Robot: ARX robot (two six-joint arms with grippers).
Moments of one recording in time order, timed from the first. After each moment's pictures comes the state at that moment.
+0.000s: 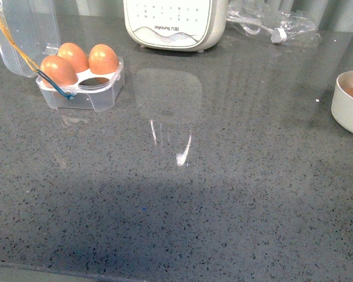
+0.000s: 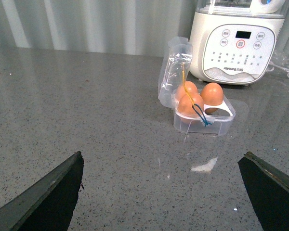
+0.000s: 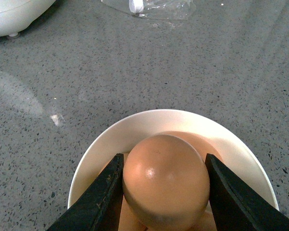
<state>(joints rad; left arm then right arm) 0.00 0.00 0.03 0.00 0.00 0.00 0.06 1.49 0.61 0.50 0.02 0.02</state>
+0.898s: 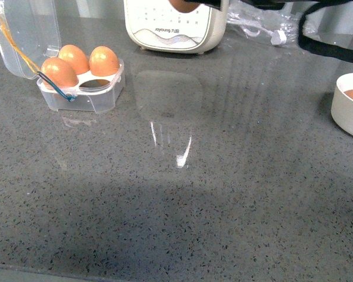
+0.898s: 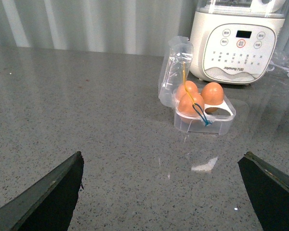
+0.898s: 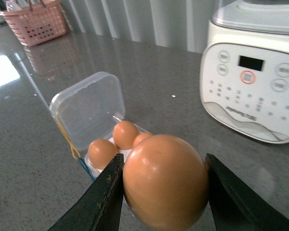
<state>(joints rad) 0.00 0.00 0.03 0.00 0.00 0.00 0.49 1.61 0.89 0.61 -0.26 0.13</state>
